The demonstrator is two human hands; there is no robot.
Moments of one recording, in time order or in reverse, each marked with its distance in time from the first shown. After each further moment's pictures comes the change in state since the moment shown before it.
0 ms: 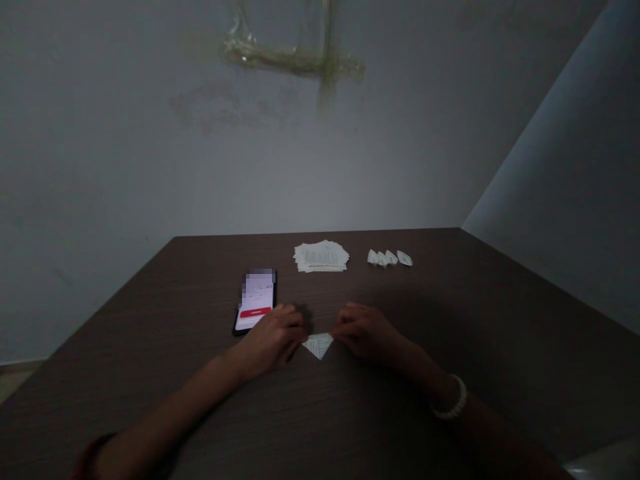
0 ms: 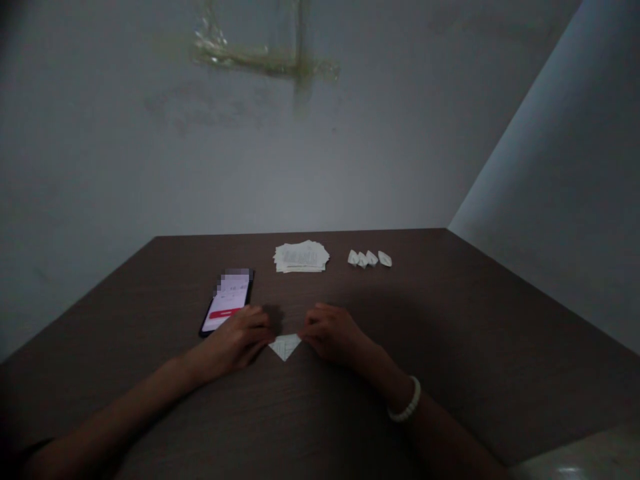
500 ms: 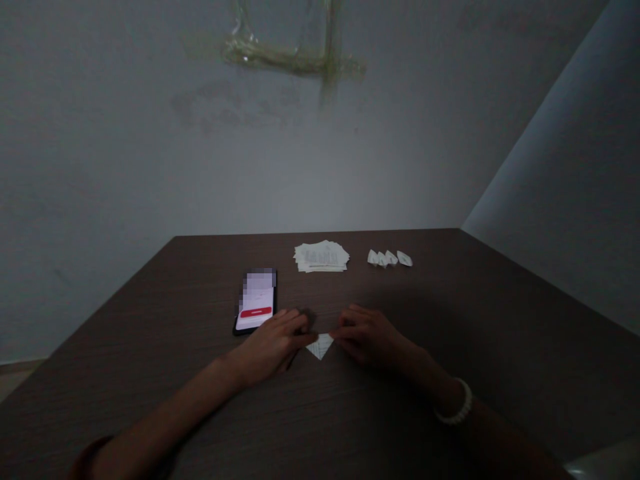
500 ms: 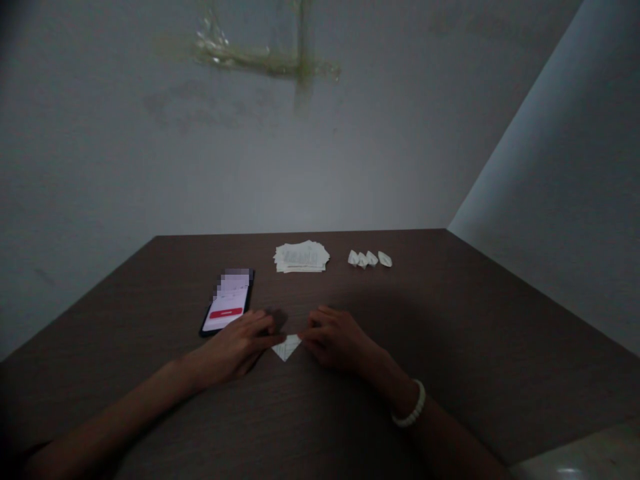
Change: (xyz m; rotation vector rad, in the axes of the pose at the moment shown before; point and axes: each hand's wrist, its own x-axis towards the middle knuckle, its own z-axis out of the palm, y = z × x) left_hand -0.001 0.008 -0.003 0.103 -0.113 0.017; right_hand -0.005 -0.006 -0.009 -0.037 -0.042 0.001
